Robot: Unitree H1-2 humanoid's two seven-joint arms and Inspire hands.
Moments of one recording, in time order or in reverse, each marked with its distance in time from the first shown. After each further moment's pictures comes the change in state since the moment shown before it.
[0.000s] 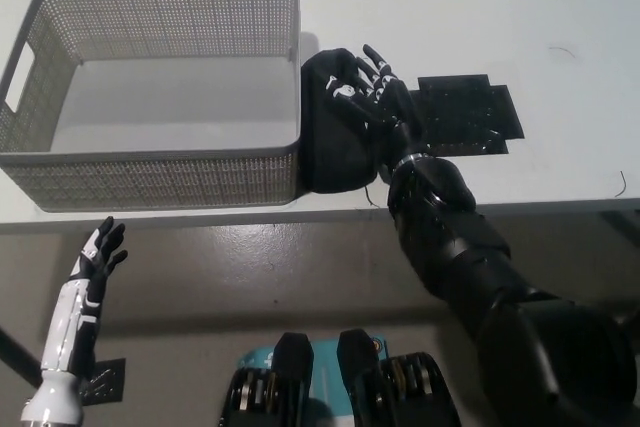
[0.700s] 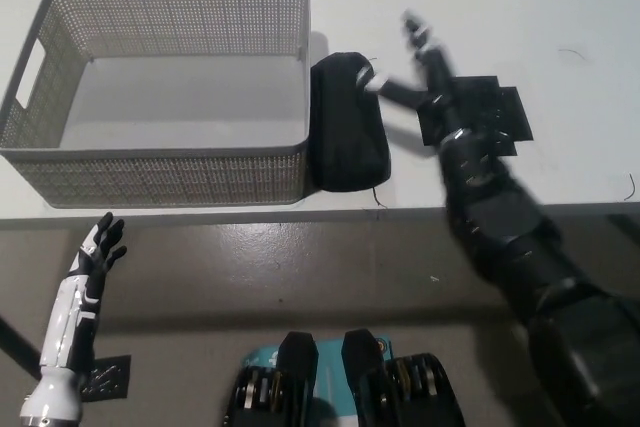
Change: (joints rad) left_arm -0.006 0.004 0.003 0.000 -0.001 0.000 0.000; right_arm 0.039 -0.148 0.293 -0.179 -0.222 -0.033 -0.254
